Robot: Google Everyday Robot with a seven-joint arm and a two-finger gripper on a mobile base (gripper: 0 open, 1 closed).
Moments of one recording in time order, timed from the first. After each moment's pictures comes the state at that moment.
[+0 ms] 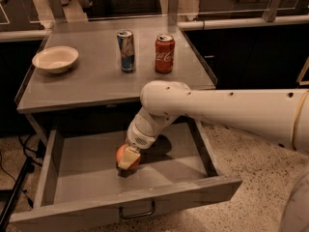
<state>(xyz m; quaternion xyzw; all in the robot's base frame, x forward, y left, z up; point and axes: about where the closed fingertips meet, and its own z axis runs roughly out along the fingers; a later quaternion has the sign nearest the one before) 0.522 0.075 0.663 -0.63 0.74 0.17 0.16</state>
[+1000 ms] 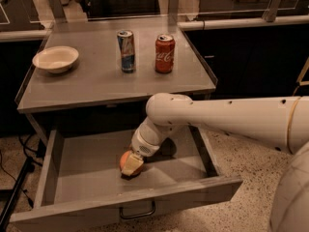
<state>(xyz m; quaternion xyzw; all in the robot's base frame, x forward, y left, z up) 0.520 0.064 0.622 -0.61 0.75 0.19 0.16</state>
